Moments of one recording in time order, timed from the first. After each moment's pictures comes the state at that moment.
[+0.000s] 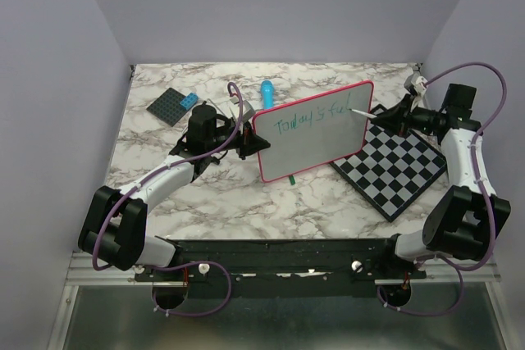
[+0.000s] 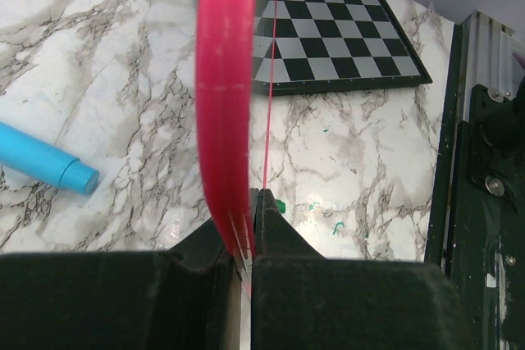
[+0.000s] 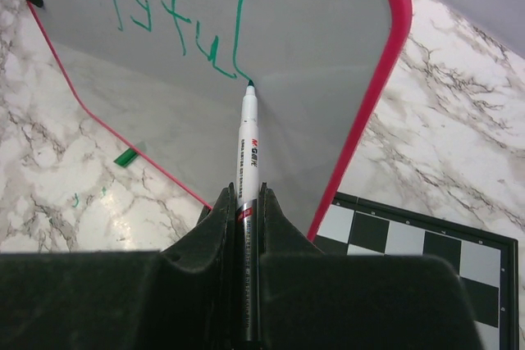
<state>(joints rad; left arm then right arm) -0.42 1.38 0.79 0.32 0.79 -0.07 -0.34 1.42 1.15 -0.55 -1.26 -0.76</state>
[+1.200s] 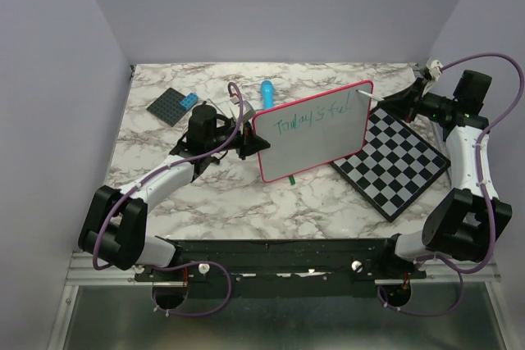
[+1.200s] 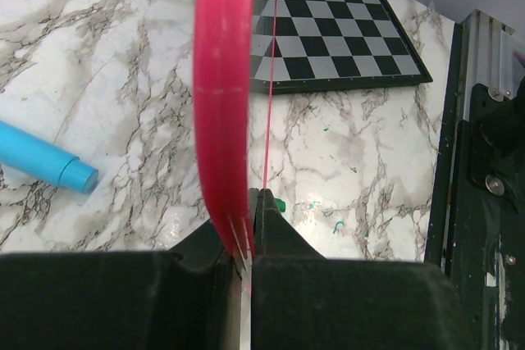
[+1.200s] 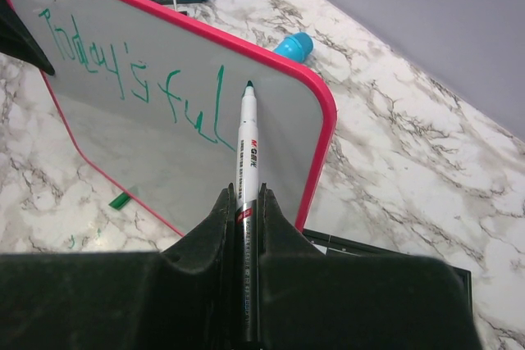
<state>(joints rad) -0.42 1.39 0.79 0.31 0.79 -0.07 -0.36 1.41 1.22 -0.34 -1.30 -0.50</state>
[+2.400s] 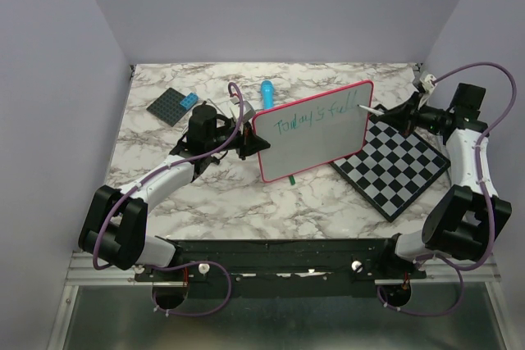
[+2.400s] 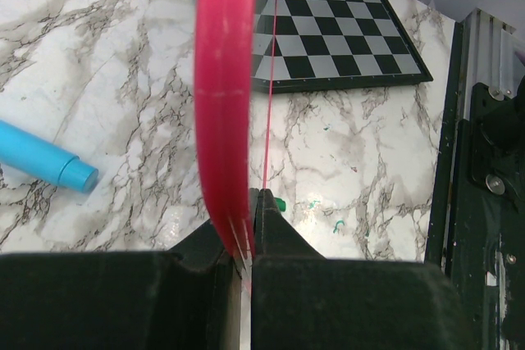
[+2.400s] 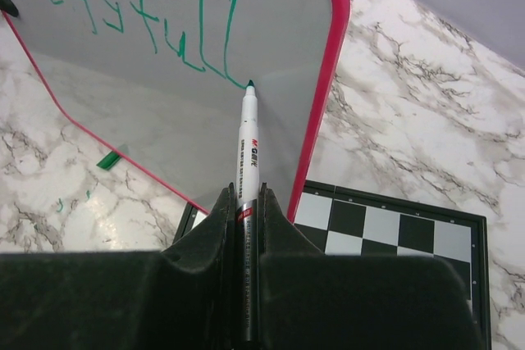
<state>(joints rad) -0.42 1.39 0.79 0.31 0.79 -0.06 -0.39 1.42 1.16 -0.53 -1.24 -0.73</state>
